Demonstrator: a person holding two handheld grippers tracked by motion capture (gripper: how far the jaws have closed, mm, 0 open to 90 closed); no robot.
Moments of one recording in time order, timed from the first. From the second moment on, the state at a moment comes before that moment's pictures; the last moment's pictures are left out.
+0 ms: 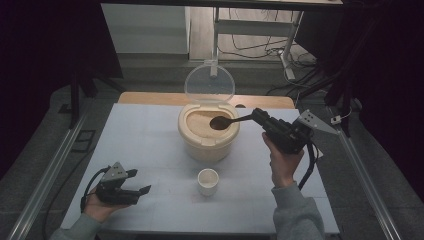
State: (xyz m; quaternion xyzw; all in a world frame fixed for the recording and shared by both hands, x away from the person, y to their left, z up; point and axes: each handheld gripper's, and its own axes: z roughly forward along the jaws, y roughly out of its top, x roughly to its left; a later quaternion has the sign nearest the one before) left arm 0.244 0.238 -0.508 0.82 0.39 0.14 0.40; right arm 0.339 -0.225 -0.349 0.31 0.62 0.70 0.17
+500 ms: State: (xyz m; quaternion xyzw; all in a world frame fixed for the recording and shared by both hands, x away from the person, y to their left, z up) left arm 0.248 0.238 -0.511 0.82 0.39 0.13 0.40; right arm 0.372 -0.206 -0.356 0.35 0.65 0.63 0.23
